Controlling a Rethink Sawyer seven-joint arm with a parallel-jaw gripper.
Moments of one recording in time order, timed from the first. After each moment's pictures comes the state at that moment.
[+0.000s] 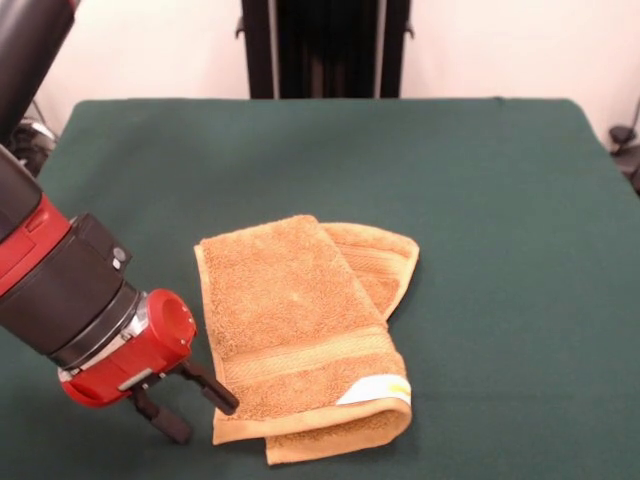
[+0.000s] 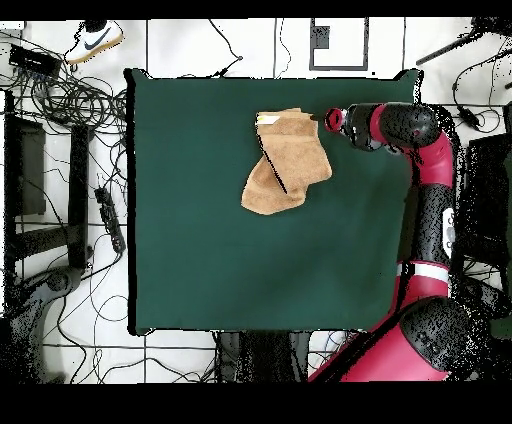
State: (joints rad) arm -0.85 0.13 1.08 0.67 -0.52 1.23 1.25
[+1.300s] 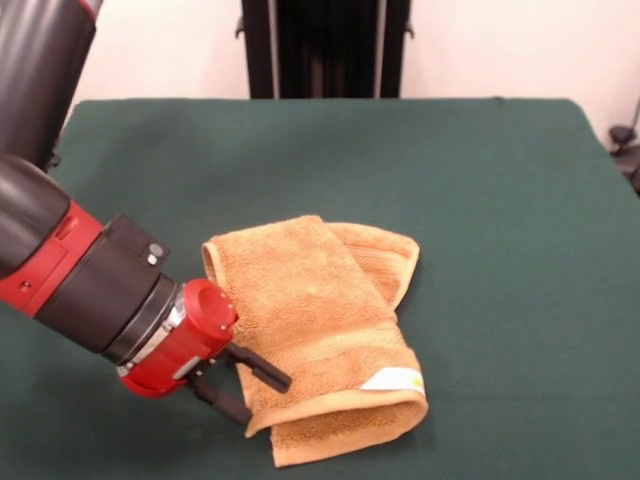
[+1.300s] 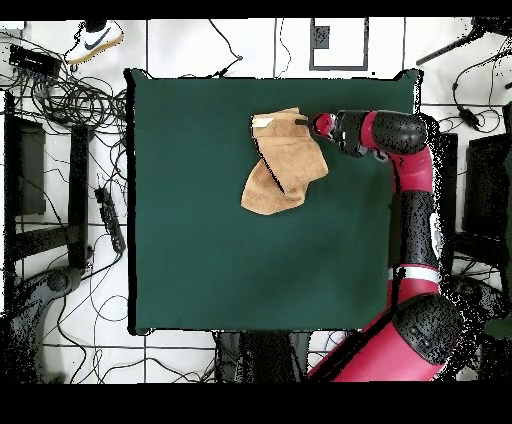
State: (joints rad) arm -0.85 0.17 1.03 0.73 -0.31 1.22 1.25
